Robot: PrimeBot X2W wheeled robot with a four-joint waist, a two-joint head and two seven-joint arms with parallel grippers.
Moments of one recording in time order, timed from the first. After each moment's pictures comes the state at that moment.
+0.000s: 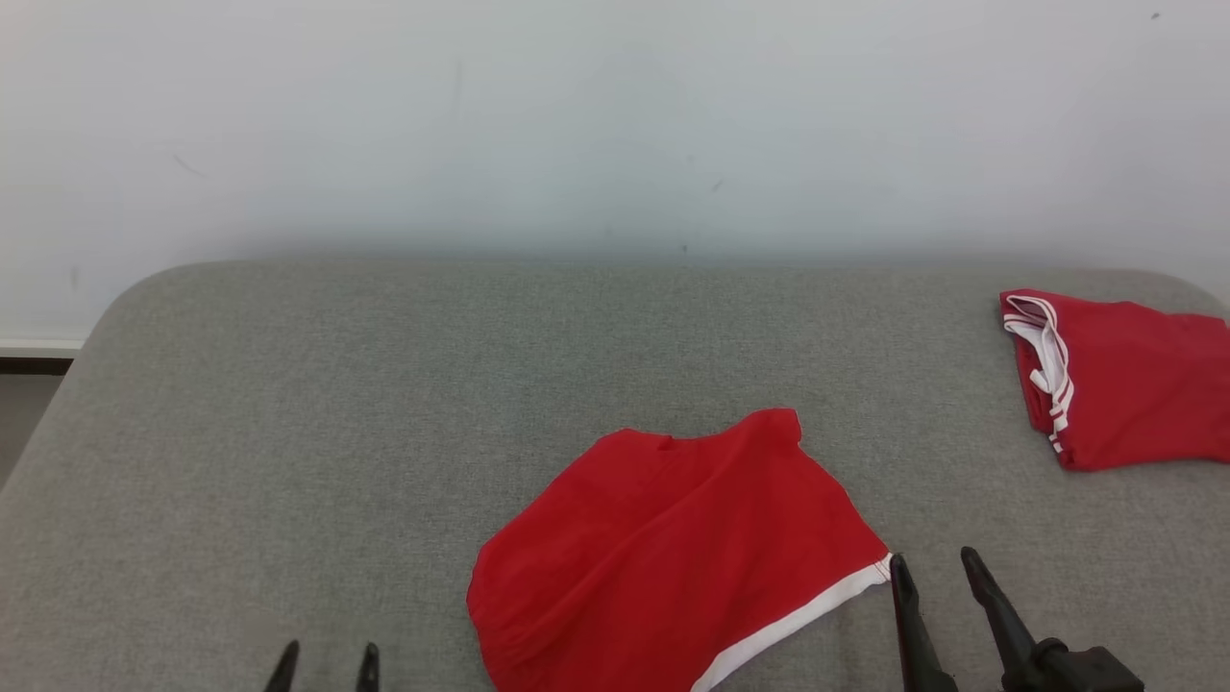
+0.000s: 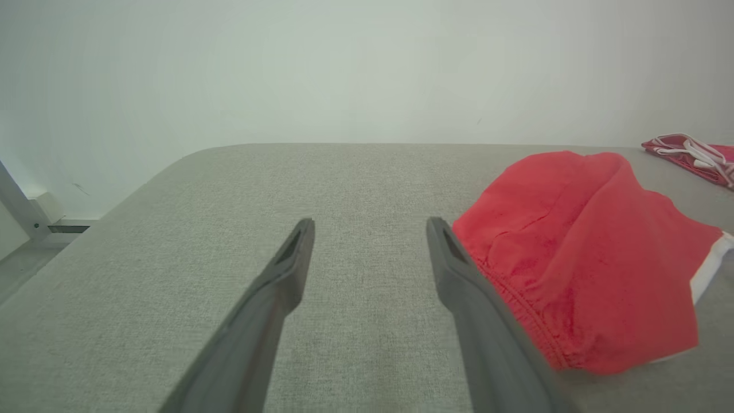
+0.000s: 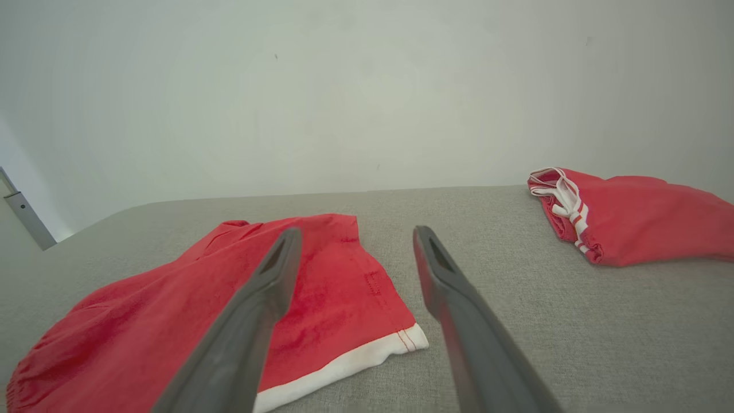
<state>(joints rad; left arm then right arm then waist) 0.17 0.13 -0.03 0.10 -0.15 -0.13 -0.26 0.10 -0.11 0.02 0.11 0.17 0.13 -0.26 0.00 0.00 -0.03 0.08</state>
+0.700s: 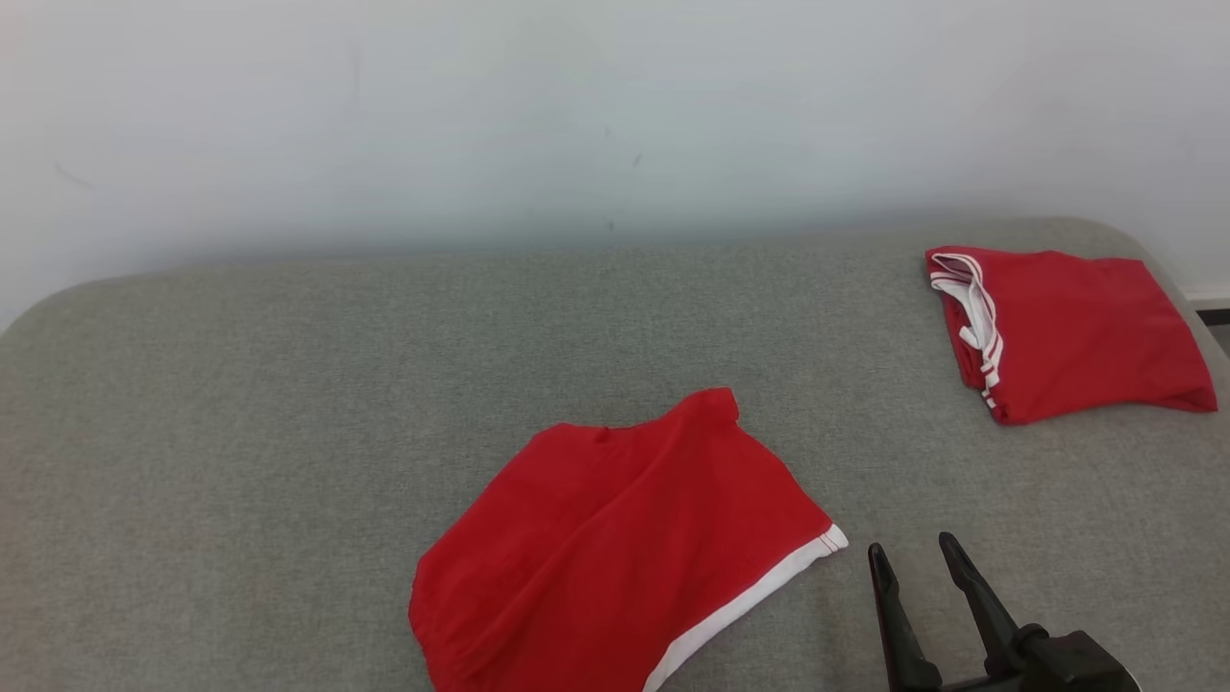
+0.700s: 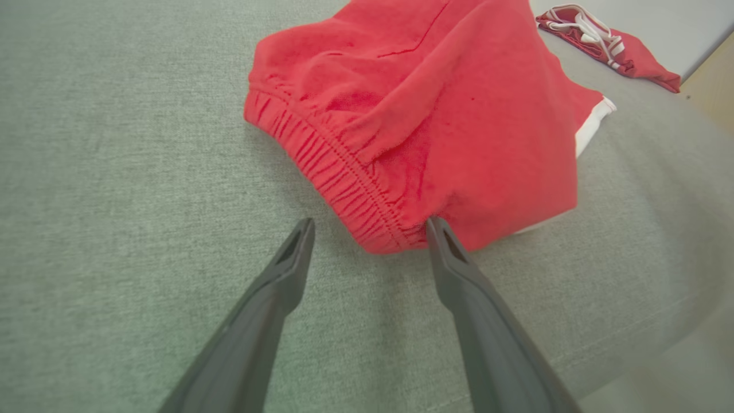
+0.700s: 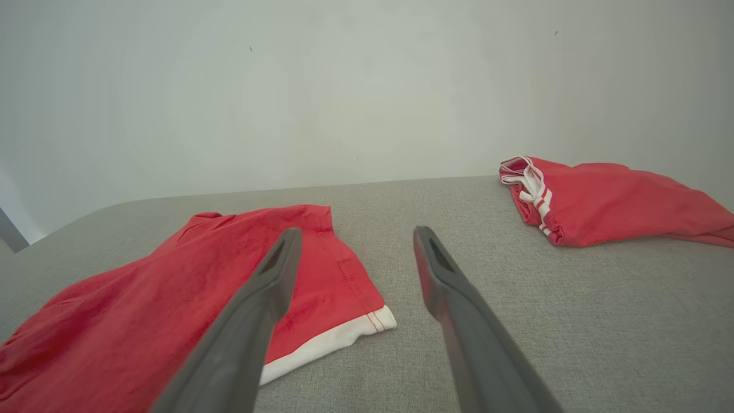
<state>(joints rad) 0.04 0.17 -0.37 0.44 -0.37 -0.13 -0.26 0.08 -0.12 0.06 0.12 0.18 0.13 -0.26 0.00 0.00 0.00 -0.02</state>
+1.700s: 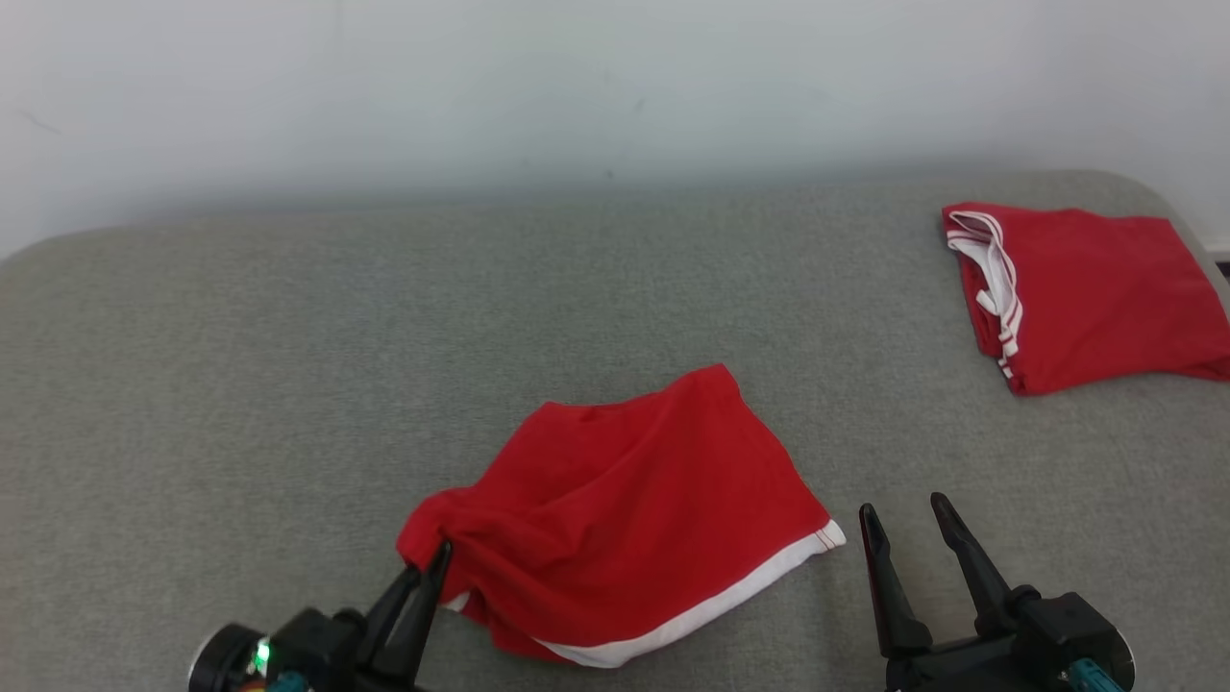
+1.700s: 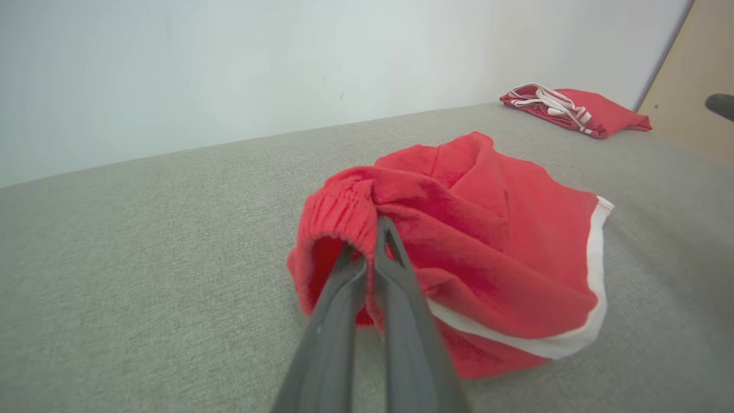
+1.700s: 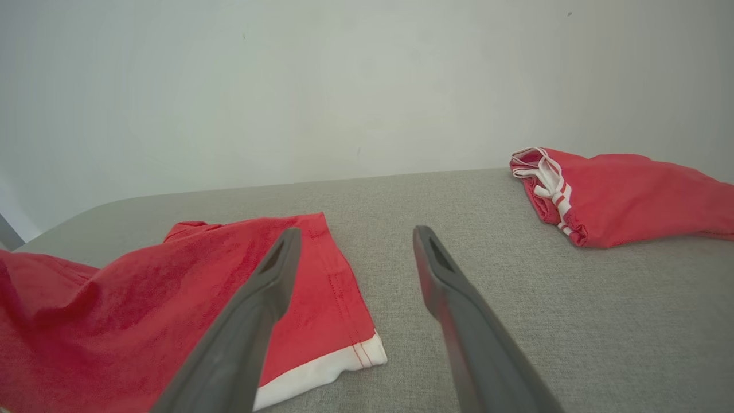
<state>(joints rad) -0.15 0.32 -0.42 0.26 -0.35 -0.13 -0.26 0.01 -0.12 0.07 0.14 0.18 0.13 -0.26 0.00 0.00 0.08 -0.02</state>
